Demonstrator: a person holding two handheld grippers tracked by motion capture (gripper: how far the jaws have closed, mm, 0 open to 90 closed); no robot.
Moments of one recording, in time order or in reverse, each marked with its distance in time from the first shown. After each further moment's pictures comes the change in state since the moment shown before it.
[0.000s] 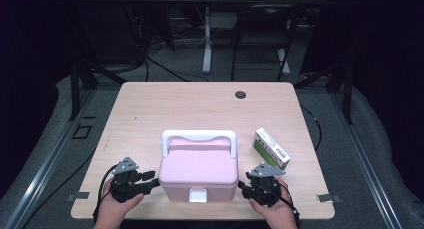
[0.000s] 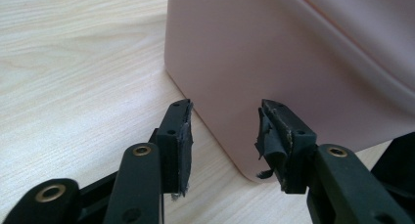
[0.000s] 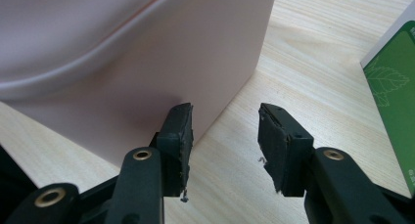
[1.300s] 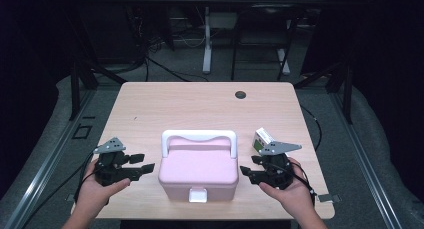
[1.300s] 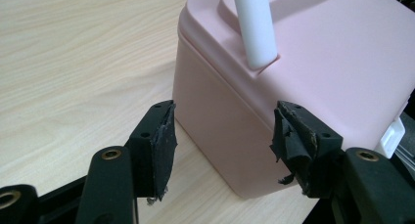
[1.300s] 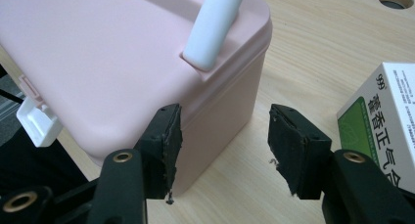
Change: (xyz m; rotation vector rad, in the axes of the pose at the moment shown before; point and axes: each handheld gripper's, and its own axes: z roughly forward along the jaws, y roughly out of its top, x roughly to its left) left arm 0.005 0.060 -0.044 0.001 -0.031 0.059; right arm -0.019 0.064 -0.049 0.000 0.104 -0.024
